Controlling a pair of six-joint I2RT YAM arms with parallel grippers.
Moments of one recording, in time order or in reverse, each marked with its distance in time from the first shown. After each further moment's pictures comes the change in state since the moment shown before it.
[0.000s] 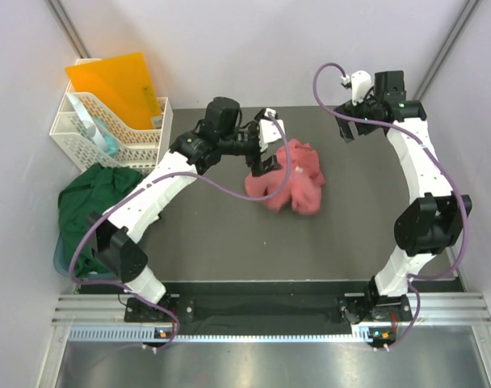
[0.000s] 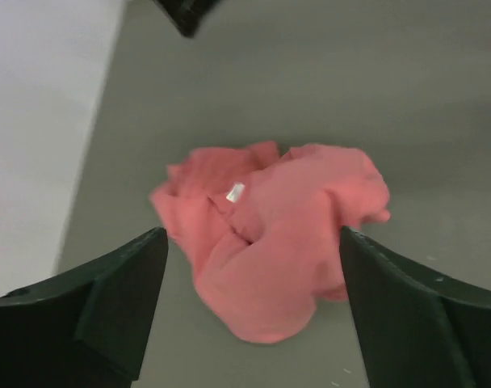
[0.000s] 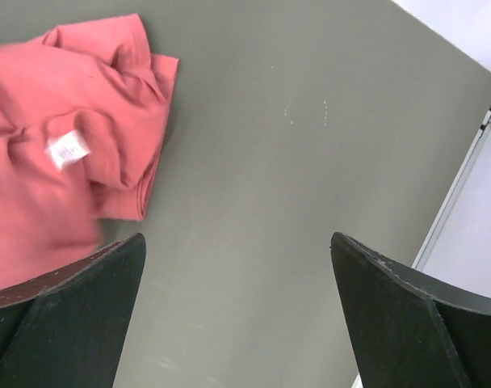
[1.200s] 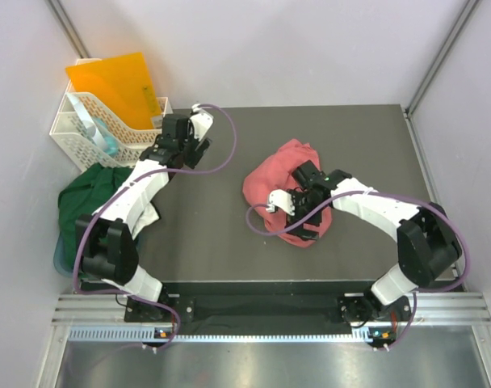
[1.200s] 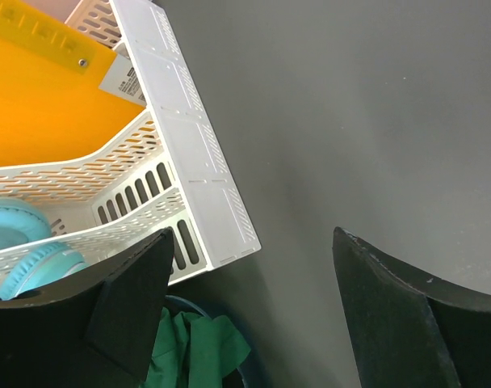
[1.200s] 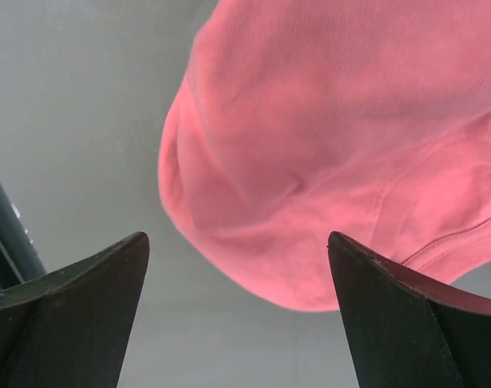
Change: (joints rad) left arm 0.362 -0.071 -0.365 0.083 -0.826 -0.117; right arm 0.554 -0.201 -0.731 -0.030 -0.109 -0.418
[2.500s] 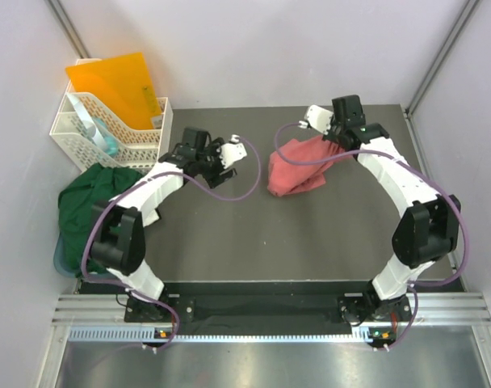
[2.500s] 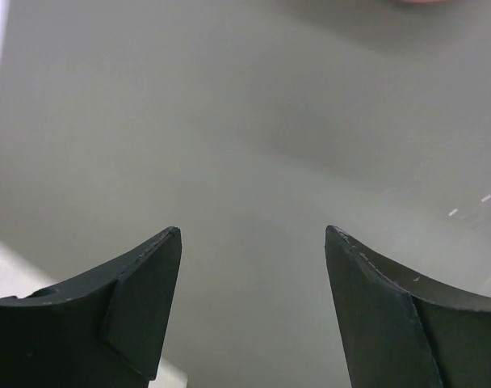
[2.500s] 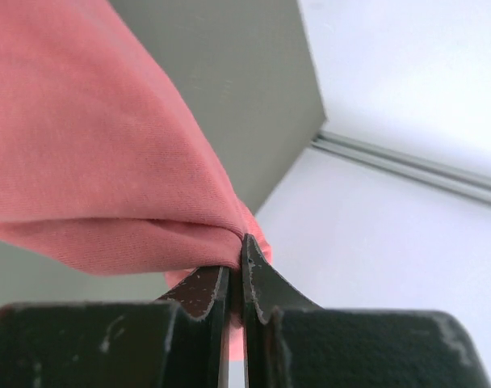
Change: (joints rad) left arm -0.077 0.079 -0.068 -0.016 0.537 0.333; right arm -0.315 0.115 0.444 0.246 0.562 -0.161
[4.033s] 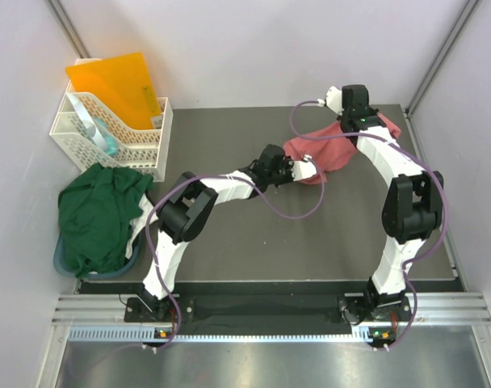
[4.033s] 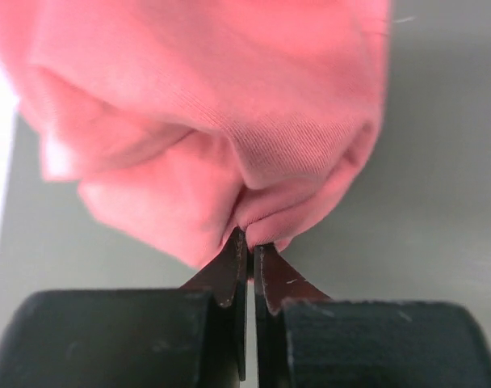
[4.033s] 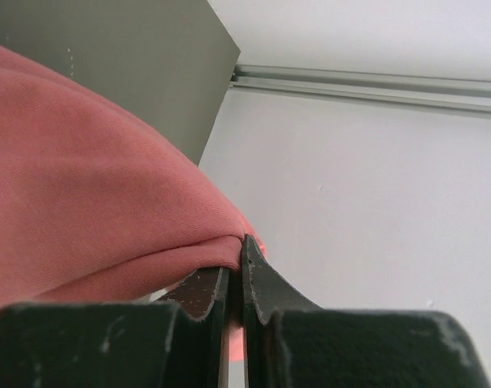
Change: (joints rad) left arm -0.393 0.566 0.274 0.525 -0.126 -0.098; right arm -0.127 0.225 0.107 0.299 0.252 -0.008
